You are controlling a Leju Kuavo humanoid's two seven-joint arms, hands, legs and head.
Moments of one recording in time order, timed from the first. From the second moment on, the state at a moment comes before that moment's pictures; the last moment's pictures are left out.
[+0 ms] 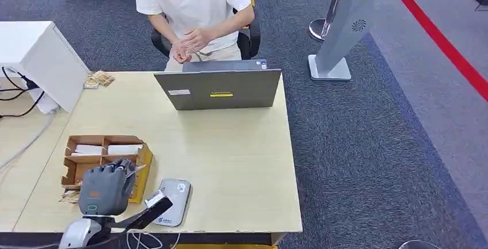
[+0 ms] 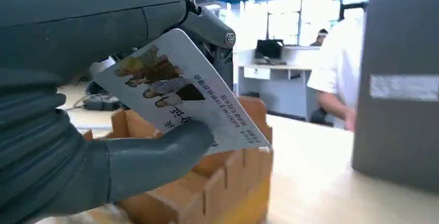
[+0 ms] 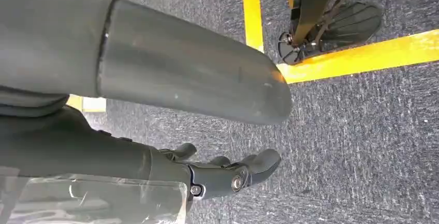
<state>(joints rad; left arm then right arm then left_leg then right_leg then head) 0.02 0.12 -0.23 -1.64 -1.13 0.39 0.01 -0.08 0.15 -1.12 -0.22 1.17 -0.08 -0.06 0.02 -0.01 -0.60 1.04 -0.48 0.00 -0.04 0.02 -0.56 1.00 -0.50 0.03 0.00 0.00</state>
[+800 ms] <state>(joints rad) -0.53 0.21 -0.09 -1.13 -1.37 0.63 -0.01 -0.08 0.15 -1.04 -0.21 1.29 -0.06 -0.02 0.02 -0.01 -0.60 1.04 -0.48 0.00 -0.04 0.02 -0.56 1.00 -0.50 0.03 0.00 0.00</state>
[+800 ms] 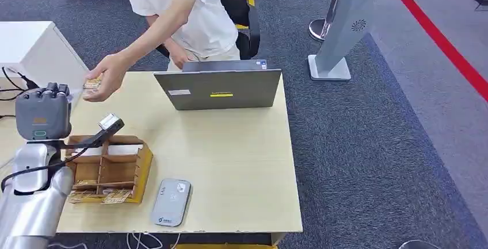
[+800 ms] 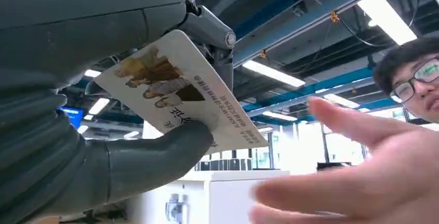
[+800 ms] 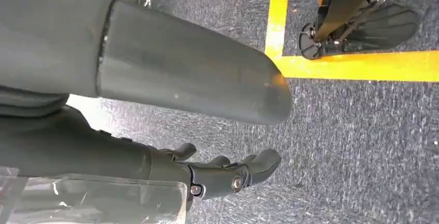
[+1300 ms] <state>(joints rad) -0.58 0.19 -0.09 -1.05 -1.33 0.61 0.00 -0.08 0.15 -1.01 -0.20 1.29 -0.05 -0.03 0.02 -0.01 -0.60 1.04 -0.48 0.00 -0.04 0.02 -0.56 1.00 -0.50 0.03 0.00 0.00</state>
